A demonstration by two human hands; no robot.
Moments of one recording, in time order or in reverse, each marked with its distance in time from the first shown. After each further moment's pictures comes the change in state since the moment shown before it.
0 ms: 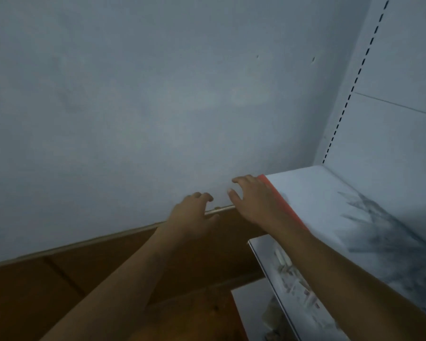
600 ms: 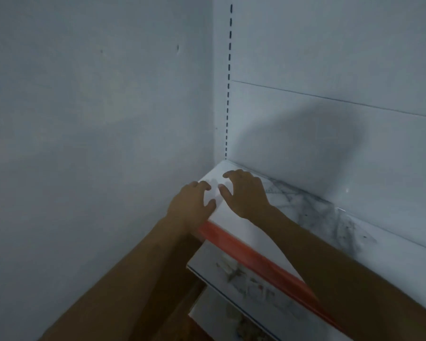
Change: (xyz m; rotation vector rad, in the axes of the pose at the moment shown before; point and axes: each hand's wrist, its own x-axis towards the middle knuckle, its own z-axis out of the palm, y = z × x) left_hand 0.211 0.132 0.073 -0.155 -0.136 0.558; right_hand 0.039 0.168 -0.021 -0.161 0.220 0.539
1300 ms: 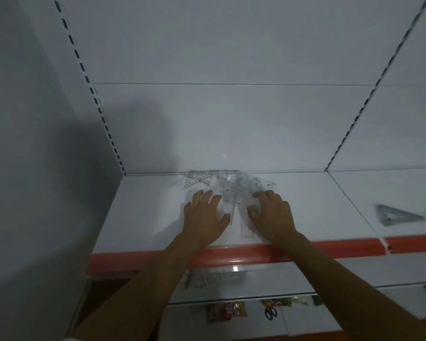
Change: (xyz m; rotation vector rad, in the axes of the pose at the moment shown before) left_hand 0.028 0.091 0.109 -0.007 -0.304 0.651; right_hand -0.159 0.087 -0.022 -0.241 0.205 0.813
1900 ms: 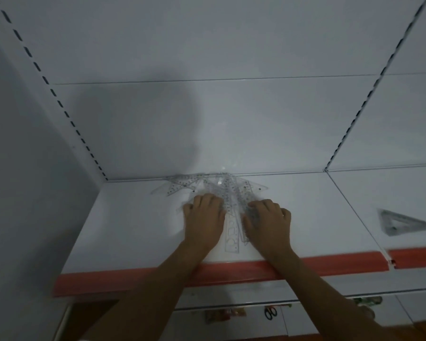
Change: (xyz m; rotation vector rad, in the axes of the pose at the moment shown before) left_hand 0.042 0.031 0.045 0.115 0.193 0.019; right_hand 0.011 0.044 0.034 0.051 0.206 0.032
